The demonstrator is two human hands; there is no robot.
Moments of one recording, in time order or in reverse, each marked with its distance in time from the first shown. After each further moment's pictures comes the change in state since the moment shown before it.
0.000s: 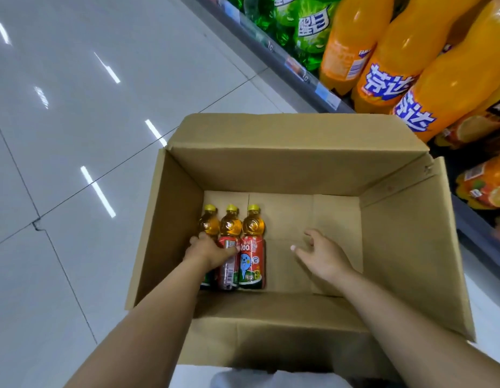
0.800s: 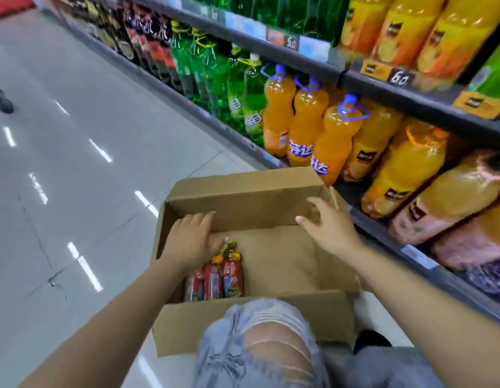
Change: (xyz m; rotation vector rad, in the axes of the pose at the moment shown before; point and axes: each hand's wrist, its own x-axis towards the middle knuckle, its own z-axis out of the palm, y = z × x) left_hand -0.196 0.039 -0.096 0.552 0.686 0.850; right_hand -0.154 -0.018 -0.170 0.105 0.446 -0.245
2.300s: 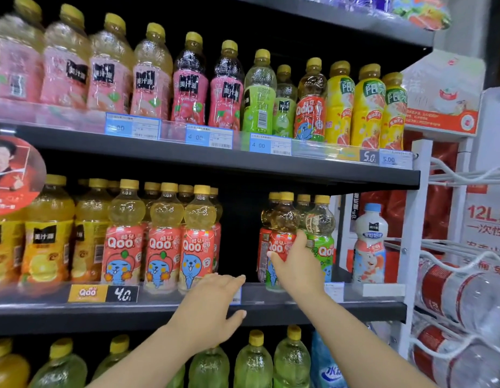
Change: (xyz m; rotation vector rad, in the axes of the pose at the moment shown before) left_hand 0.089 0.609 -0.391 -0.275 0.523 1.213; right_hand -0.197 0.124 -0.607 -0.228 1.292 0.454
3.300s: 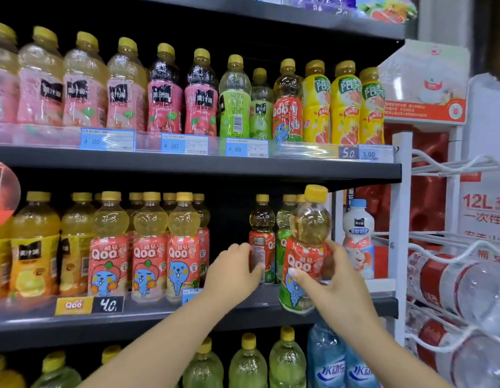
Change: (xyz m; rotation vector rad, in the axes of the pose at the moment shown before) left_hand 0.080 0.046 -0.003 -0.166 0.202 -0.251; right_hand -0.060 0.041 -0.085 0.499 -0.039 -0.026
